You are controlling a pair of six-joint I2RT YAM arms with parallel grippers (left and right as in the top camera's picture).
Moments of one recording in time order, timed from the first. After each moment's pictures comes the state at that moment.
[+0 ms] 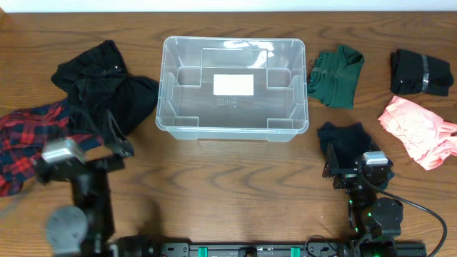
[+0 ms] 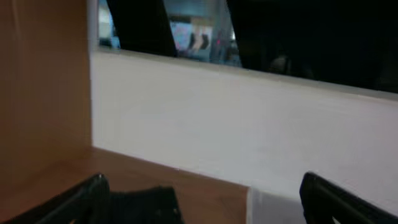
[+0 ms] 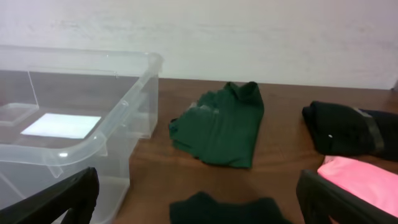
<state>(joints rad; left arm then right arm) 0.10 0.39 0.68 -0.19 -0.11 -0.14 0.06 0.03 0.01 -0.07 0.00 0.02</state>
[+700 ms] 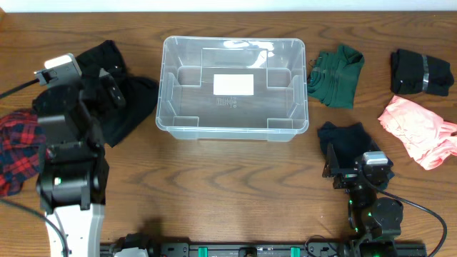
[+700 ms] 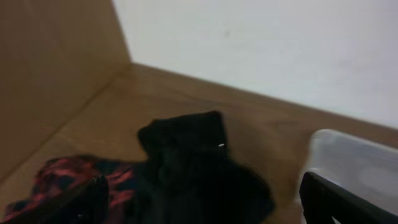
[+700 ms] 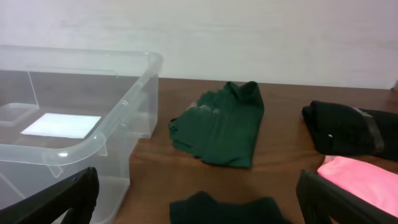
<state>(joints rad) 0.11 1.00 1.07 -0.48 -0.27 -0.10 0.06 0.03 0.01 -0.07 0.00 0.02</state>
